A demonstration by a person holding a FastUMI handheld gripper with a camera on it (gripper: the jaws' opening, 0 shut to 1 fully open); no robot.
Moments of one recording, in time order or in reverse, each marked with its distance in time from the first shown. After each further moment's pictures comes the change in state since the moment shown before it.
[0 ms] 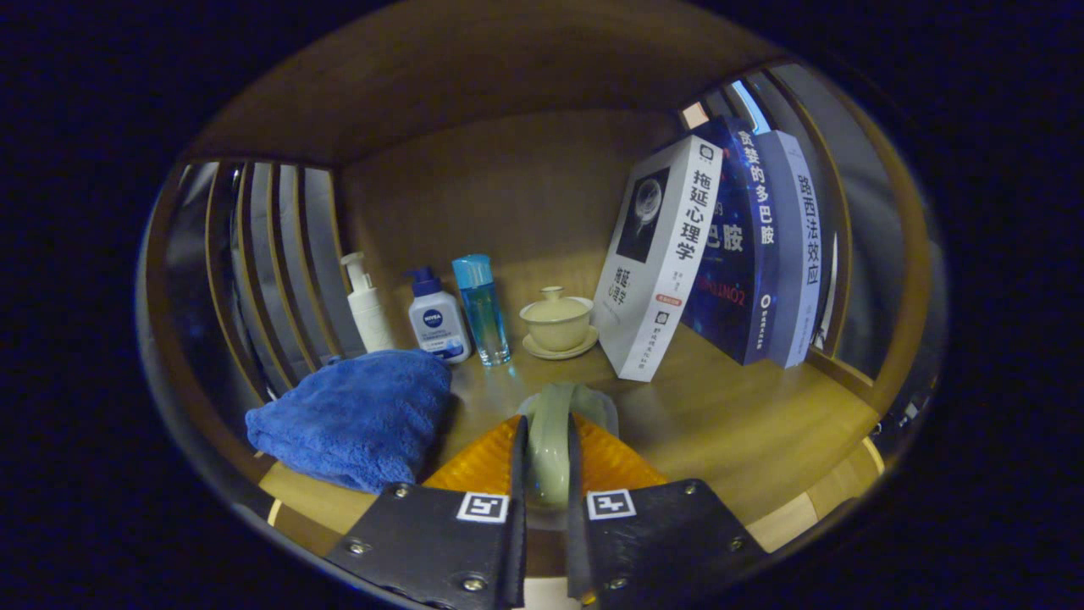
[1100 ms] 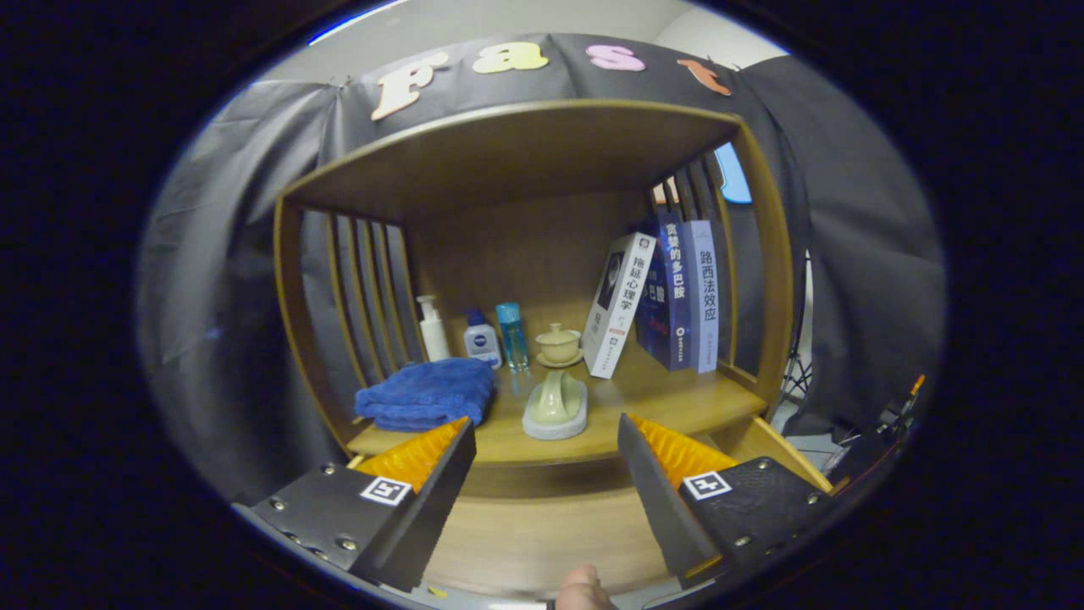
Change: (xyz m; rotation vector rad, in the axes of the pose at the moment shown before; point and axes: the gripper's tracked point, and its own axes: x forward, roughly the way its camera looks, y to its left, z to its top) arm -0.219 -0.011 0.014 -0.006 -0.163 0.069
